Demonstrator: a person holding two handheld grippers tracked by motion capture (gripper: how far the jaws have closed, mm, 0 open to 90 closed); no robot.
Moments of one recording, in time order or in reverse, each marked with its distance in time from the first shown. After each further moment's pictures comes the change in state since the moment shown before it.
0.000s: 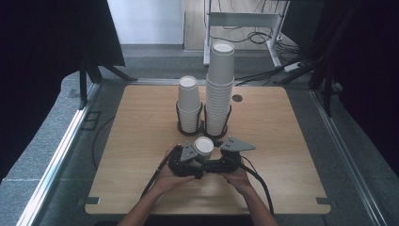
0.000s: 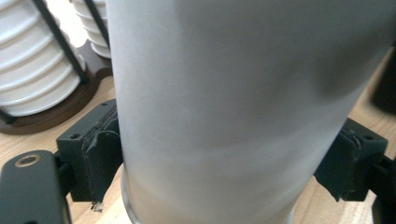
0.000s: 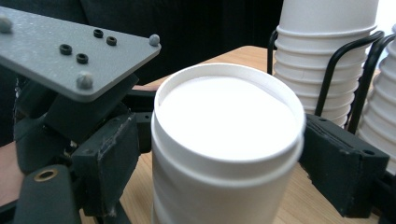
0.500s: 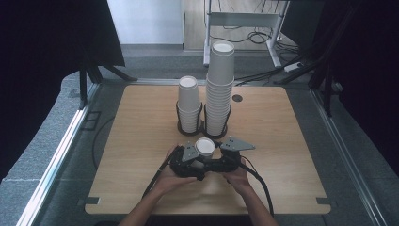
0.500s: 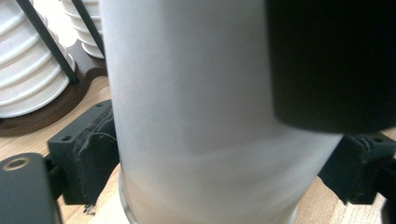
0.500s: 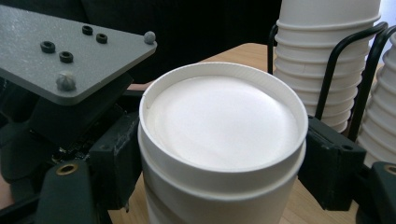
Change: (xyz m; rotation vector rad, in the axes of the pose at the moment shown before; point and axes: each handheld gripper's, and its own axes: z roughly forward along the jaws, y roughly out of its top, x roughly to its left) left arm -0.003 0.002 0.002 0.004 -0.012 -0.012; right arm -0.004 -0.003 0.002 0.002 0.008 0.019
